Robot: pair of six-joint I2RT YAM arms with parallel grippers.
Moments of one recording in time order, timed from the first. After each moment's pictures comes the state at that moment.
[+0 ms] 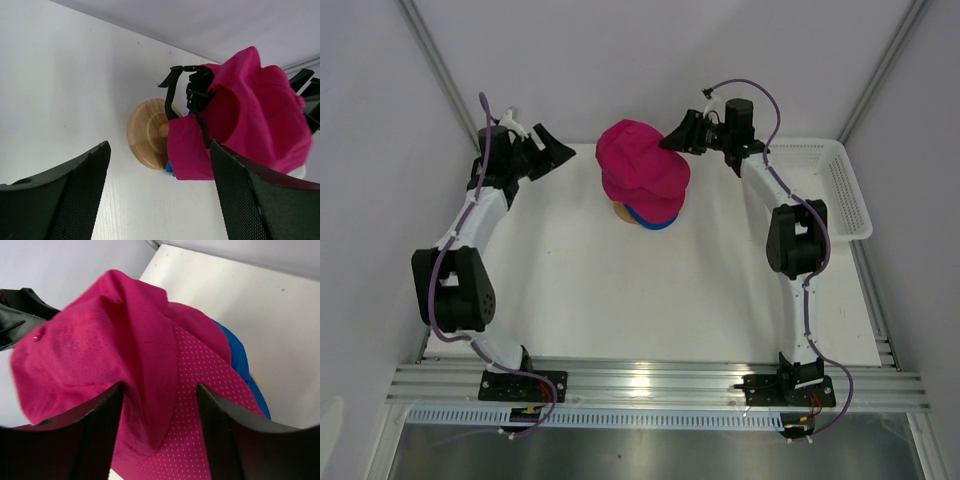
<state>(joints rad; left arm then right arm) 0.04 1.65 1.34 -0.06 0.45 -0.56 0.25 2.30 2.06 -0.01 -0.82 0.53</state>
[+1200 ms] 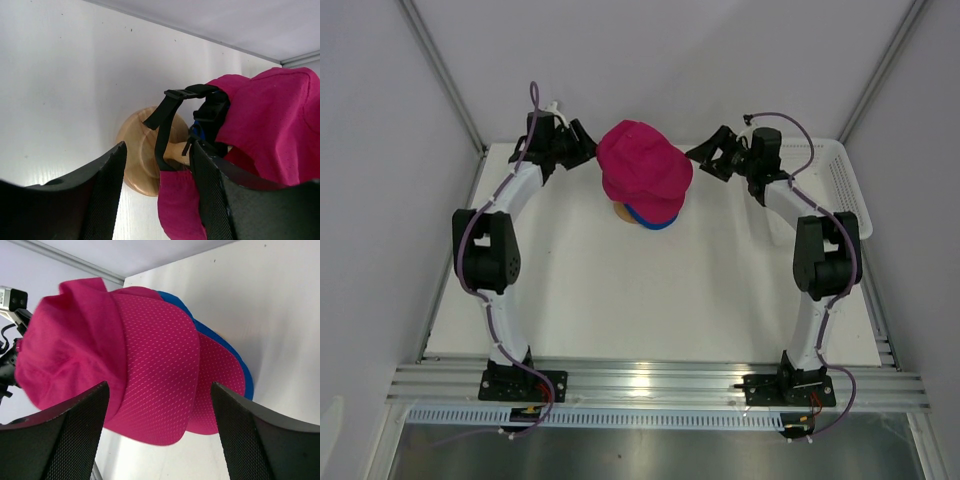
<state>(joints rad) -0.11 2.01 1.70 -0.19 0.34 -0.56 0.16 1.98 1.49 0.21 -0.60 0.77</state>
